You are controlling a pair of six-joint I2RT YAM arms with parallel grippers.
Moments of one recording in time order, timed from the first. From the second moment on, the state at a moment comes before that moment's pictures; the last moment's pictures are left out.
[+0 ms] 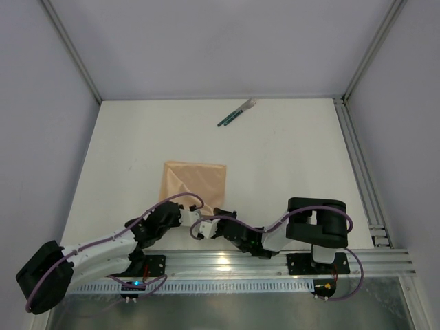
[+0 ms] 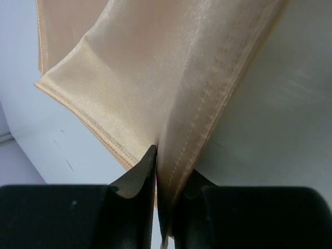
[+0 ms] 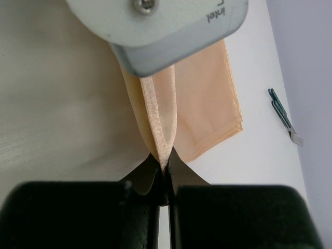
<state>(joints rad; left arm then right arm) -0.82 0.89 0.17 -0.09 -0.36 0.77 1.37 1.78 0.44 0.98 0.57 -0.68</state>
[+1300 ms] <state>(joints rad) -0.56 0.79 0.88 -0.85 -0.59 1.00 1.28 1.57 1.21 -0.03 -0.15 -0.26</state>
